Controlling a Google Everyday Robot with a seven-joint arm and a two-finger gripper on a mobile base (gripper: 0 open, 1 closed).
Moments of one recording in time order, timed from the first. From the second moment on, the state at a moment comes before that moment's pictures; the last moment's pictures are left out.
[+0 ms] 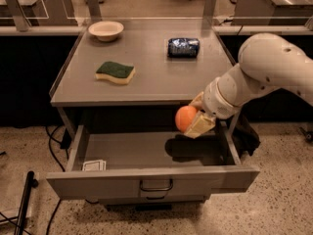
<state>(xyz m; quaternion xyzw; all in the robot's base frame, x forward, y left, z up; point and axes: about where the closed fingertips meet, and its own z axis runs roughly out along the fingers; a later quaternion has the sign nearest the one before) 0.547 -0.124 0.786 -0.62 0.74 0.10 0.24</state>
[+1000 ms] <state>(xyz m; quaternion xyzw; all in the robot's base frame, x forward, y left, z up) 0.628 -0.106 0.861 -0.61 0.72 0.07 0.32</state>
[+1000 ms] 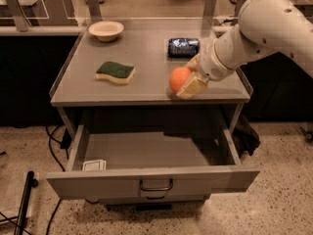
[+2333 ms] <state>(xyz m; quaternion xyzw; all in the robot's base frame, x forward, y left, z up) 0.702 -0.075 0.845 -0.57 0.72 0.10 0.38</state>
